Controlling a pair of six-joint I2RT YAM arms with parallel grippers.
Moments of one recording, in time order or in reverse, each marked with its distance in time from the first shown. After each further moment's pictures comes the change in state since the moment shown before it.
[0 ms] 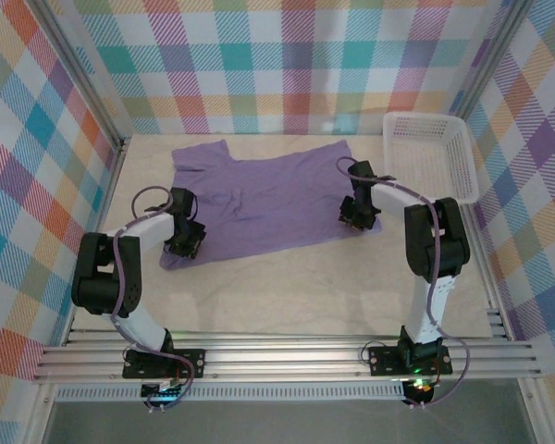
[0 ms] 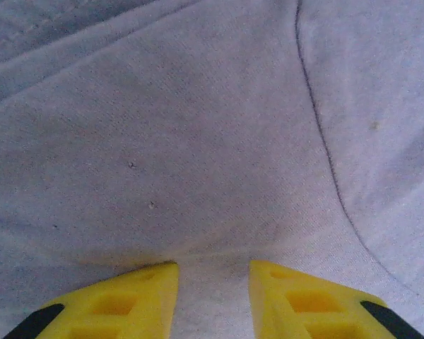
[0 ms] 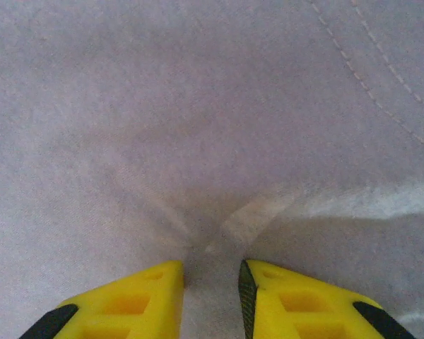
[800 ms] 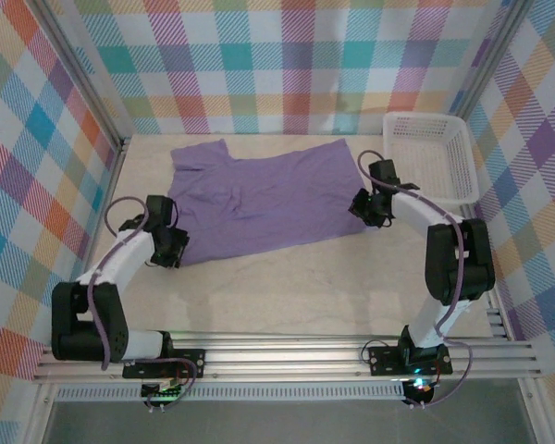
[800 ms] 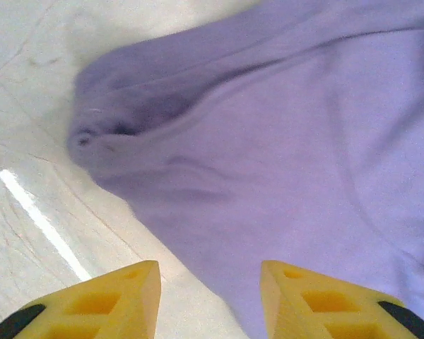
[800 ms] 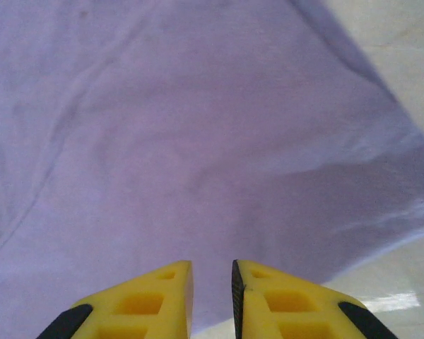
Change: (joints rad) left arm 0.058 -0.321 -0.056 -0.168 -0.026 -0.024; right arm -0.077 -0.207 -0.134 0.160 -0.098 0.076
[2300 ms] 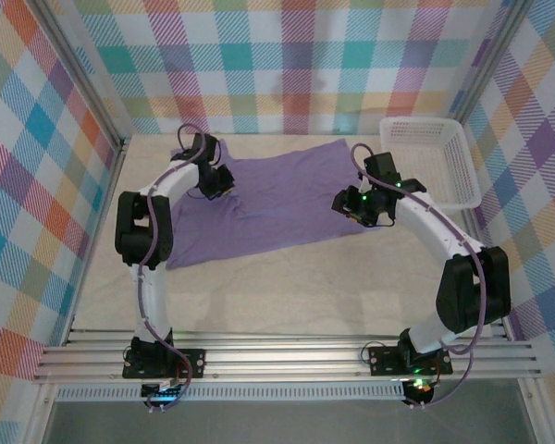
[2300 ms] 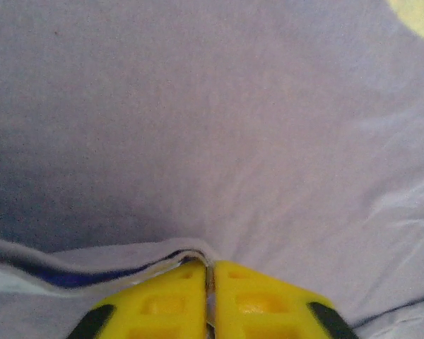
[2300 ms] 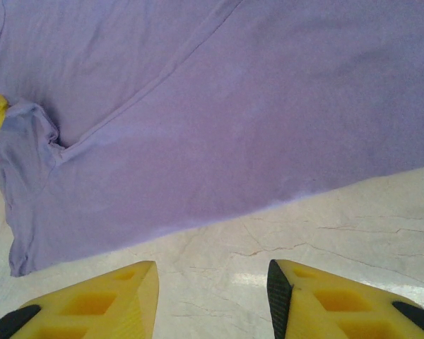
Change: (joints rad) left arm -0.130 0.827 0.841 0.097 0.199 0.598; right arm 0.094 -0.196 0.047 -0.193 -0.165 -0.104
